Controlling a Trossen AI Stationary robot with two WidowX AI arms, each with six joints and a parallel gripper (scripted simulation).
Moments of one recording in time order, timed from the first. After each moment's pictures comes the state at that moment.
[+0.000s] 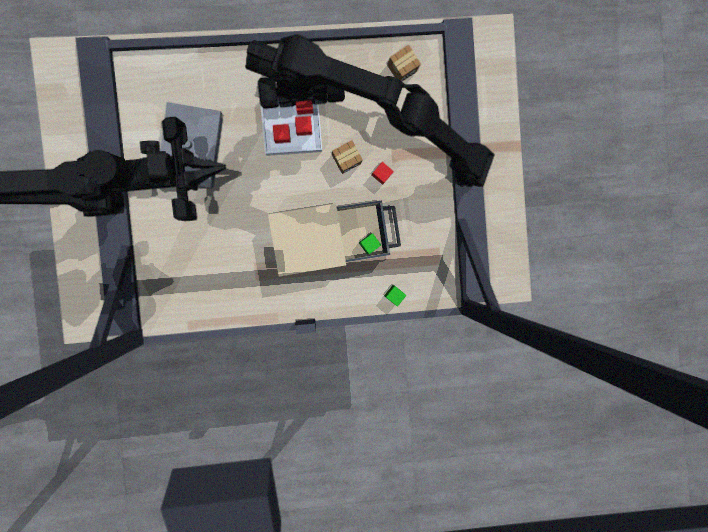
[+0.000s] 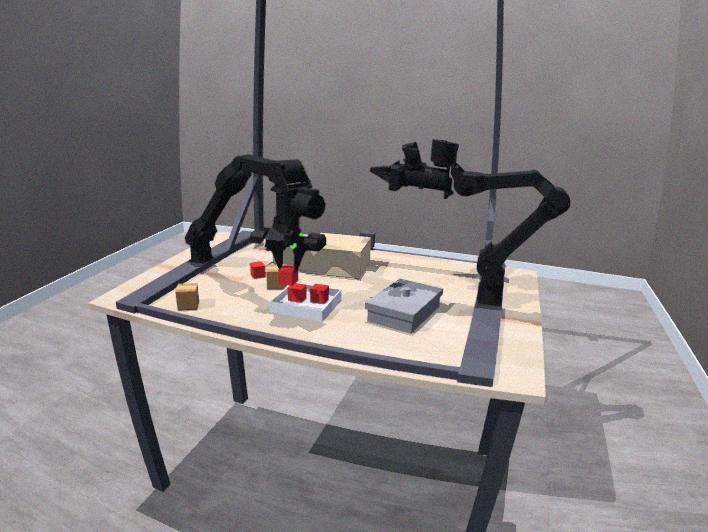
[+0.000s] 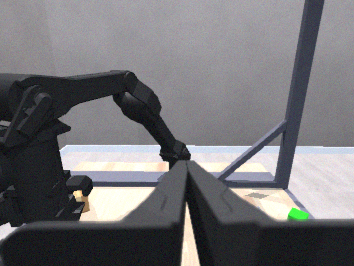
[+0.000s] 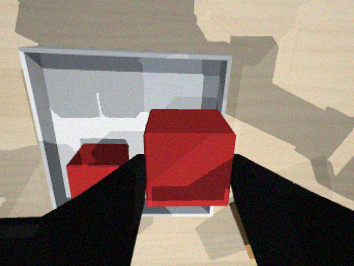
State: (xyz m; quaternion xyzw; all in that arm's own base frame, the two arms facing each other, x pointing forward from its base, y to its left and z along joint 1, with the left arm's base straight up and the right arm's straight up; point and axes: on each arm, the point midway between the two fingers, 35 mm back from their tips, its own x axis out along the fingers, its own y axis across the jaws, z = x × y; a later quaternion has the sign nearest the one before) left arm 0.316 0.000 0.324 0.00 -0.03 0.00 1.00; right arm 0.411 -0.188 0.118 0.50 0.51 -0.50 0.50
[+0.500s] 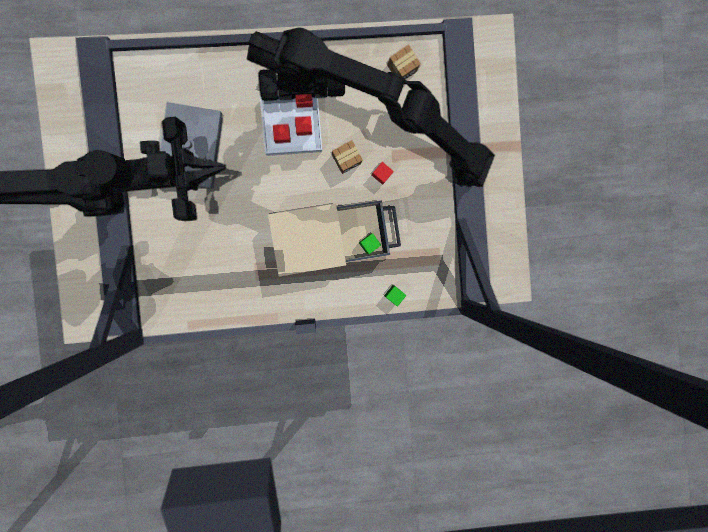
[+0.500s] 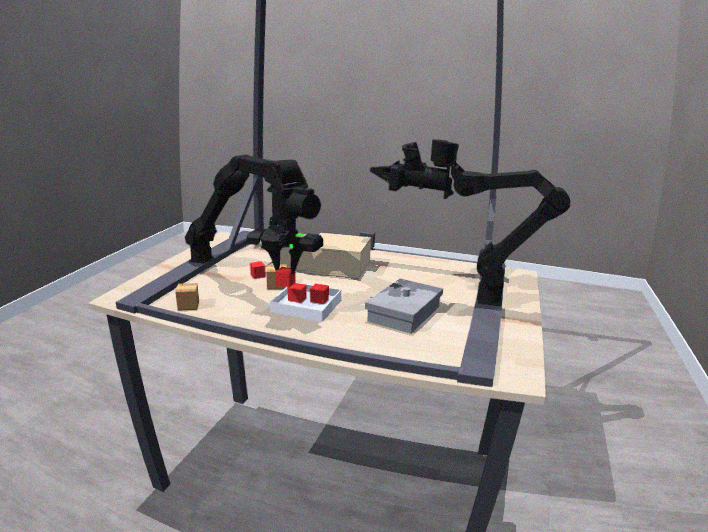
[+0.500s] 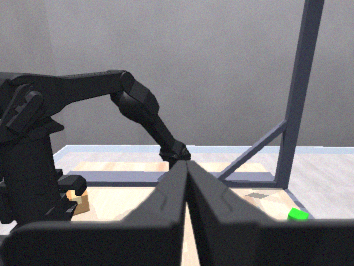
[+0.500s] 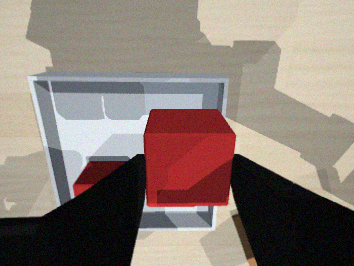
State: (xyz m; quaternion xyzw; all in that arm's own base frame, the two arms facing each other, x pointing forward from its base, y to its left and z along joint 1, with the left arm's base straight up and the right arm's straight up) left arm 0.316 0.000 0.324 0.00 -0.03 0.00 1.00; right arm 0.410 -0.202 0.119 0.50 0.50 -0.50 0.50
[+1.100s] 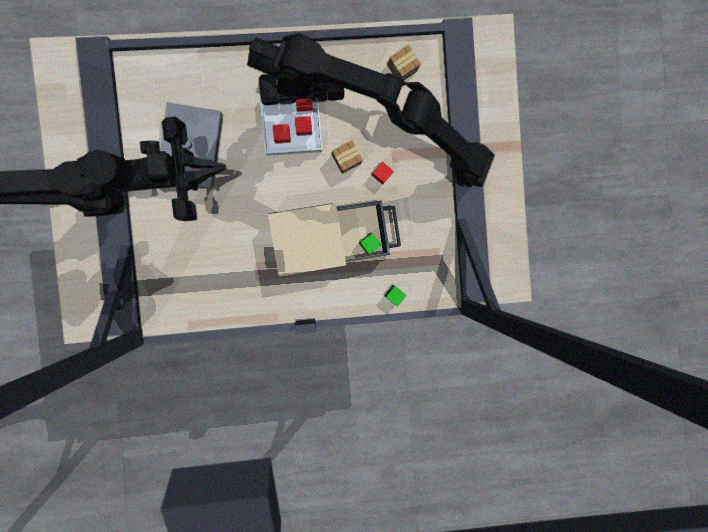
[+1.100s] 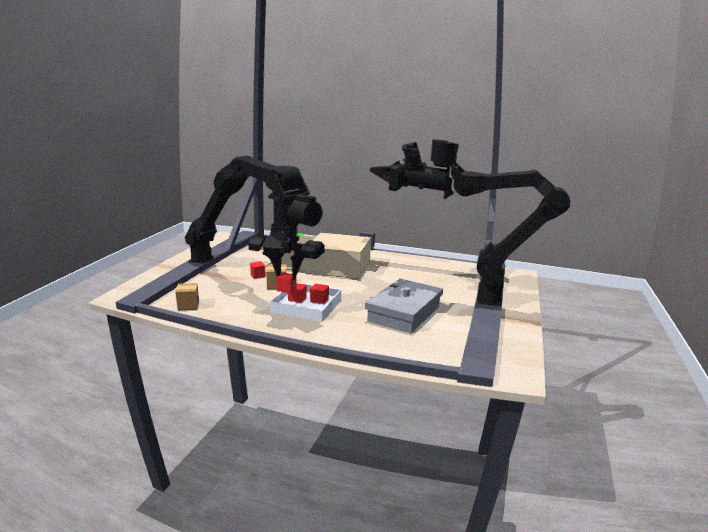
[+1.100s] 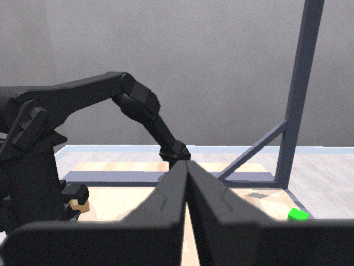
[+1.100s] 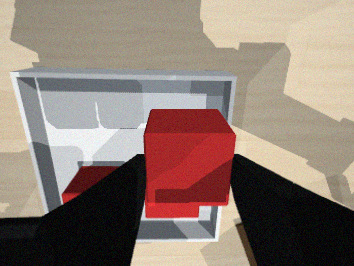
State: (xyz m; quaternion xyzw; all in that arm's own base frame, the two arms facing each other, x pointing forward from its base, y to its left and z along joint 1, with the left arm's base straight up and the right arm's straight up) left arm 0.316 0.000 0.324 0.00 -0.03 0.00 1.00; right arm 0.411 -0.198 0.102 0.50 0.50 -0.50 0.50
